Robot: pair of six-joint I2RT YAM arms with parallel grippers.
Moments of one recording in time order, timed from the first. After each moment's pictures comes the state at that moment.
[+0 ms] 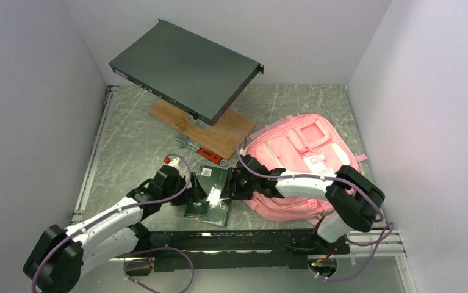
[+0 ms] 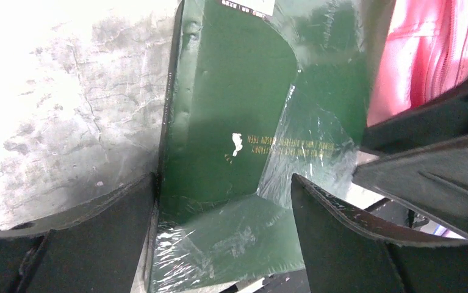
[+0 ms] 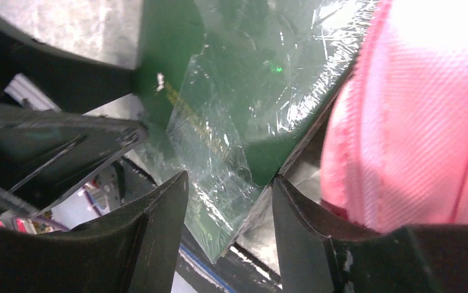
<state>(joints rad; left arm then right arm) -0.63 0.90 0.29 -0.17 0.11 -0.79 0.94 1.50 0.70 -0.01 -0.16 0.97</state>
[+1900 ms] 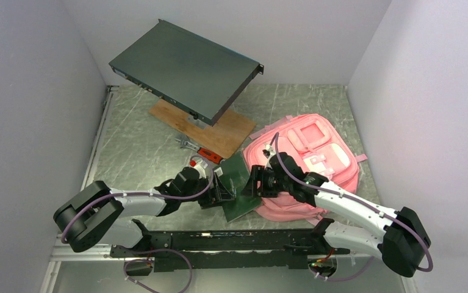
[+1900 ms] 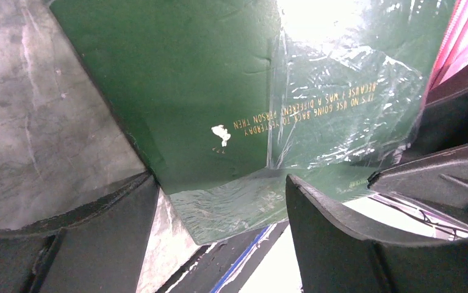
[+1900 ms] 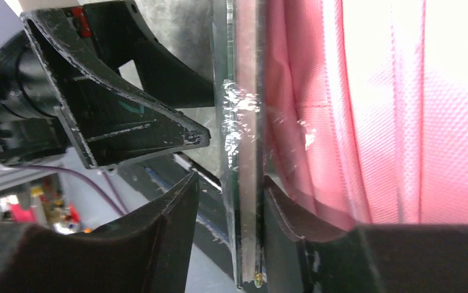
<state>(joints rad) -0.82 1.33 0.31 0.42 0.30 -1.12 0.78 1.03 0.57 -0.29 -0.25 0.81</state>
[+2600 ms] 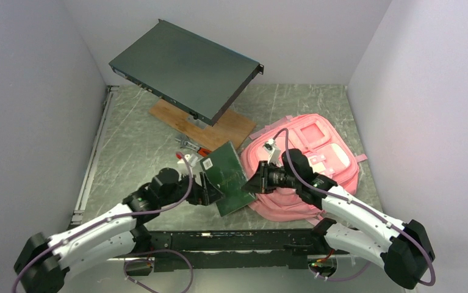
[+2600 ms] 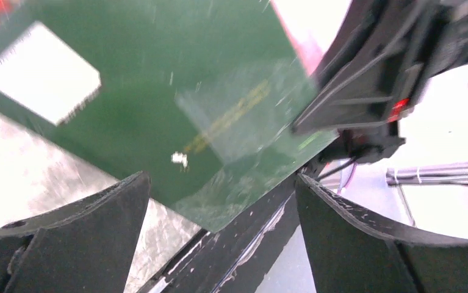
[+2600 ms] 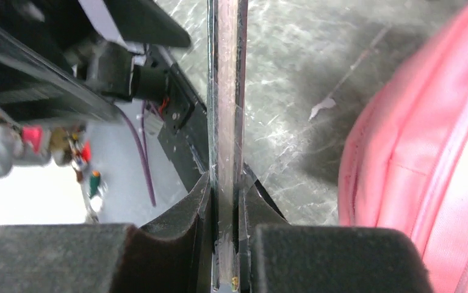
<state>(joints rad) -0.82 0.70 0.43 -0.10 0.18 -0.76 0.70 0.93 0.58 -0.15 -0.51 0.66</state>
